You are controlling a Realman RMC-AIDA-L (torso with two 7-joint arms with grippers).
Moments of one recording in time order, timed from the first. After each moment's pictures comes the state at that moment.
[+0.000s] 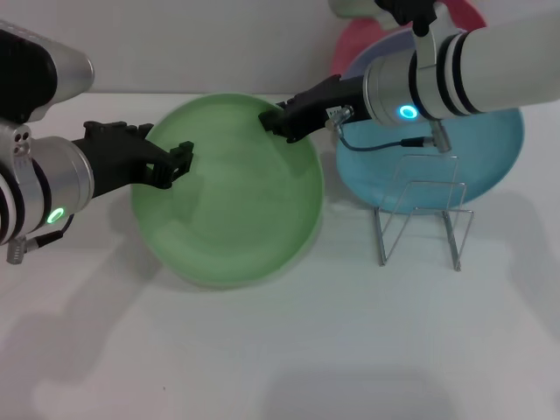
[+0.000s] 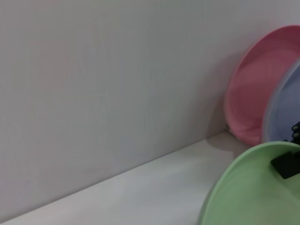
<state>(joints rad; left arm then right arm) -0.12 -2.06 -1.39 -1.74 2.66 -0.77 0.33 0.75 2.07 1.65 1.09 -2.20 0.91 -0.70</state>
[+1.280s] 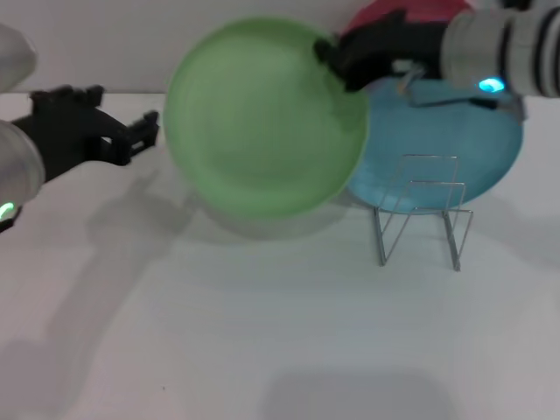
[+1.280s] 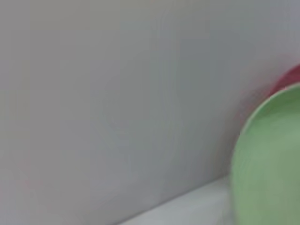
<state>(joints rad) 0.03 -2.06 -1.38 -1.92 2.75 -0.70 0.33 0.47 2.08 1.70 1.47 -2.13 0.87 -0.94</state>
